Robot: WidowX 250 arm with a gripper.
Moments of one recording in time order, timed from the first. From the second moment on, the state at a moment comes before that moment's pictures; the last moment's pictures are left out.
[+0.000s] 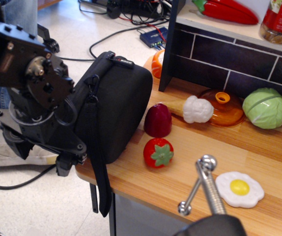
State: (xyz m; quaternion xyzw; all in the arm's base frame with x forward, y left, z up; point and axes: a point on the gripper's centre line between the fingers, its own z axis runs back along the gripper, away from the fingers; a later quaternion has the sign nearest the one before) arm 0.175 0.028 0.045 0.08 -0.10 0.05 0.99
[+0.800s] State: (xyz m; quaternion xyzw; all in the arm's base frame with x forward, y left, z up) arm 0.187 0.026 0.046 0.07 -0.12 0.03 0.99
